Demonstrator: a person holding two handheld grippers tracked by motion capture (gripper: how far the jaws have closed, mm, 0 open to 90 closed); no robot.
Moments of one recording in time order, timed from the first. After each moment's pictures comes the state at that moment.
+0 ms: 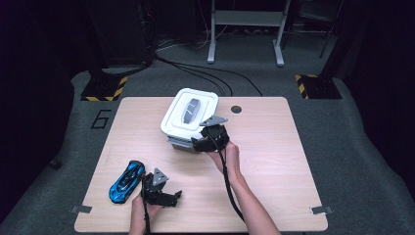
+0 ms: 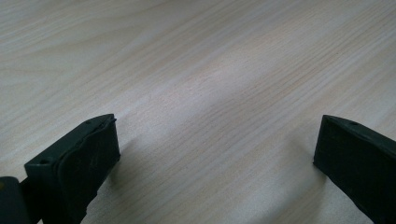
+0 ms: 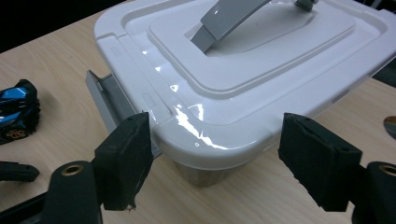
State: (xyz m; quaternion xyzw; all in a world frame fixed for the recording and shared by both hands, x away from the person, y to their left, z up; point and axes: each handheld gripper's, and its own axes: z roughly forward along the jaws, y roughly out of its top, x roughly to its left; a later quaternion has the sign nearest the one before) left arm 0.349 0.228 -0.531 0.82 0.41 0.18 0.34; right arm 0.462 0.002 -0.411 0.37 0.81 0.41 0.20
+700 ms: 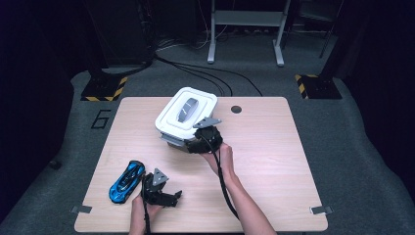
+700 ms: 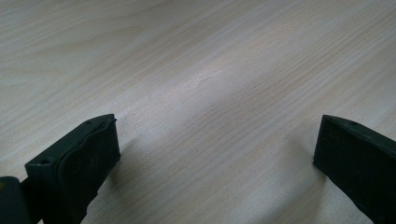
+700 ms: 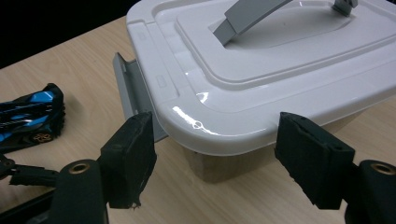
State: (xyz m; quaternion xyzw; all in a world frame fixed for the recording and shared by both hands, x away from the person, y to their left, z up) left arm 0.348 0.227 -0.531 0.82 0.41 0.18 0.34; right arm 0.461 0.018 -0.416 0.35 0.81 0.43 0.18
